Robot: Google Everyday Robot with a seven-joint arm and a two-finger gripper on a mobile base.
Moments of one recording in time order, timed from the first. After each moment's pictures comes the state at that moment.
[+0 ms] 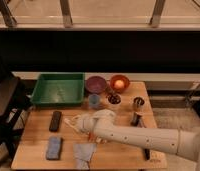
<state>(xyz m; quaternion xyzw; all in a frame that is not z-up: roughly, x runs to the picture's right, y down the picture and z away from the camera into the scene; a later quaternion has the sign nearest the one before) -0.136 0.183 0.809 -0.17 -0.34 0.28 0.88</state>
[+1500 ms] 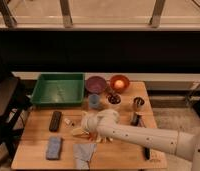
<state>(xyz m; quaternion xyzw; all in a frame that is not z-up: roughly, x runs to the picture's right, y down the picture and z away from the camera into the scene) -0.111 0.195 0.851 -0.20 -0.30 0.34 0.87</state>
